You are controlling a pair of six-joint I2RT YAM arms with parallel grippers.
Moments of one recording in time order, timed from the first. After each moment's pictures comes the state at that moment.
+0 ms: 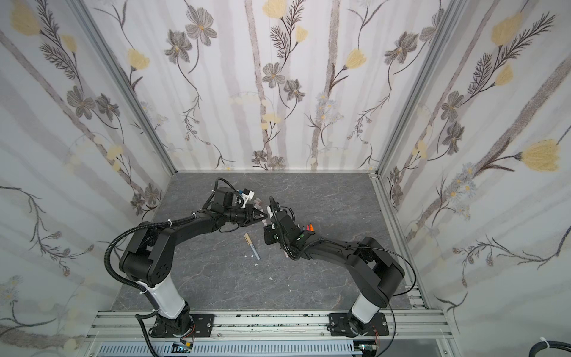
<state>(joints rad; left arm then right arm) -0.35 1.78 1.04 0.08 0.84 -0.73 0.85 1.64 0.92 0.10 0.03 0.49</state>
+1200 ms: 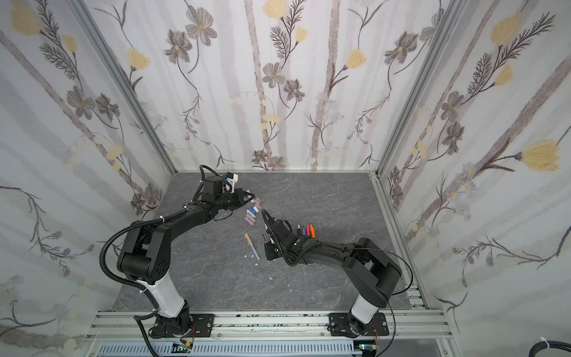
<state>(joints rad) -0.25 1.78 1.12 0.12 0.60 -0.66 0.90 1.66 0.92 -0.13 -0.02 0.51</state>
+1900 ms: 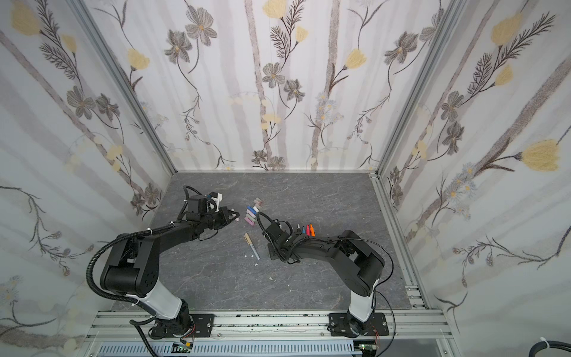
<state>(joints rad) -0.12 1.64 0.81 0.16 0.62 -0.63 0.90 1.81 1.01 -0.29 0.19 0.52</state>
